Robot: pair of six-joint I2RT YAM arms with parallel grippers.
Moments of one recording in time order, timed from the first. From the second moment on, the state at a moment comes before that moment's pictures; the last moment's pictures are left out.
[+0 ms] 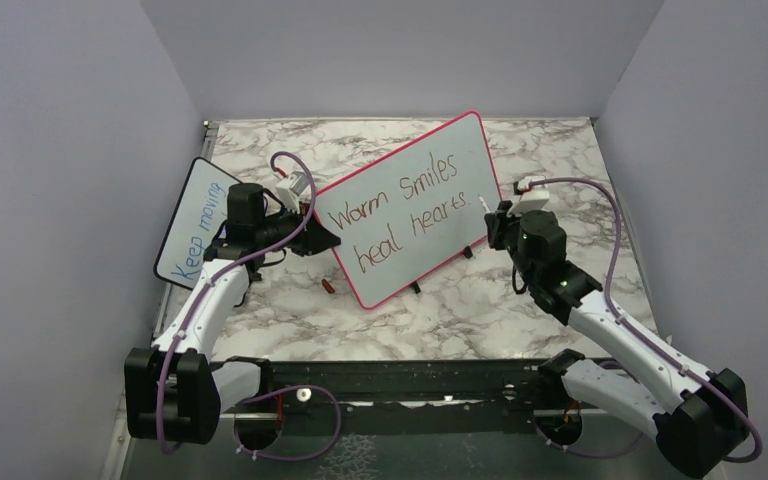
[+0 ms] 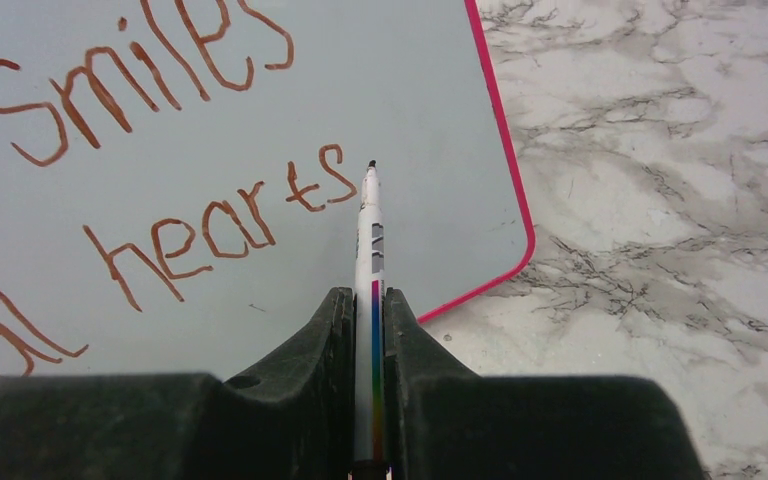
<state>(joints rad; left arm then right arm) -0.09 1.14 0.76 -0.21 0.85 -0.18 0.53 0.96 0.63 0.04 0.35 0.20</state>
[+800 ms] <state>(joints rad) -0.08 0.86 0.76 -0.41 0.47 -0.33 0.53 0.74 0.64 -0.12 0.33 0.21</state>
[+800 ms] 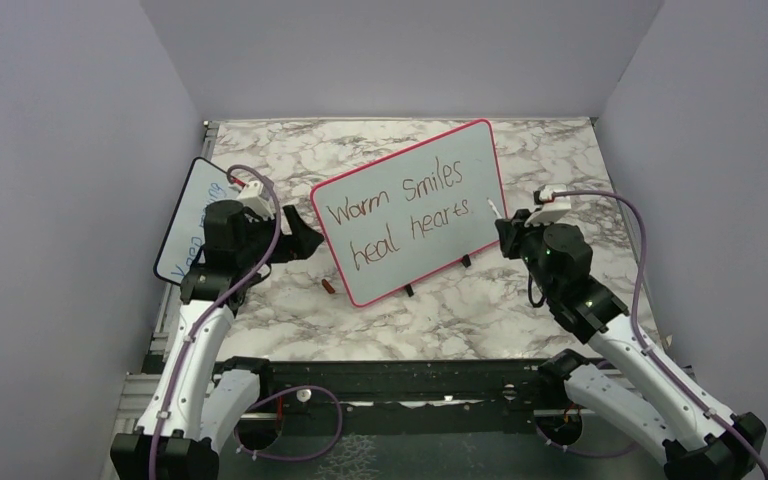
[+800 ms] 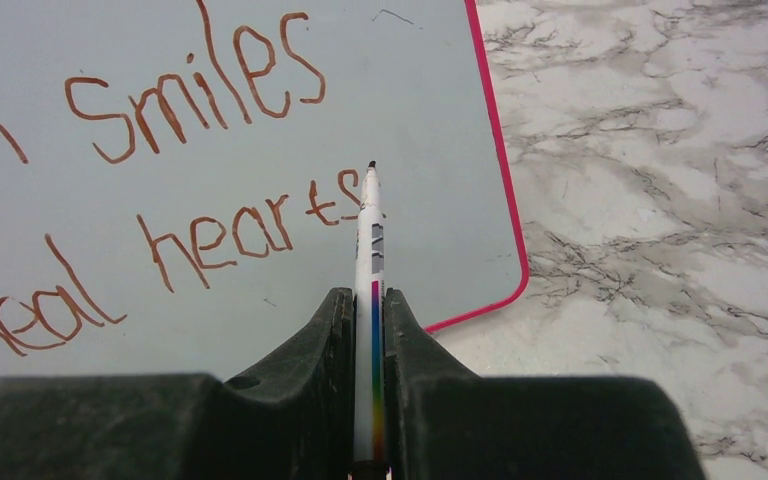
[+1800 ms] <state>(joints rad) -0.33 1.10 0.64 -0.64 -0.06 -0.79 0.53 0.66 0.64 -0.13 0.24 0.23</state>
